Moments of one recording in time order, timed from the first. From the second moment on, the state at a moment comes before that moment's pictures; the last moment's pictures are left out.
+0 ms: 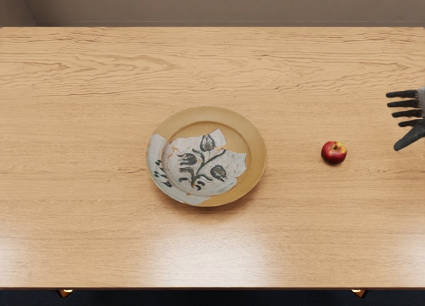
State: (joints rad) left arm -0.08 0.00 0.02 -0.14 -0.06 0.11 0.16; right arm 1.01 -1.13 0.40 1.35 -0.14 0.23 -0.58
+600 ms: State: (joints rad) left arm -0.08 0.00 0.02 -0.14 -0.06 0.11 0.16; right arm 0.91 -0.95 0.33 1.60 -0.95 -0.18 -0.51
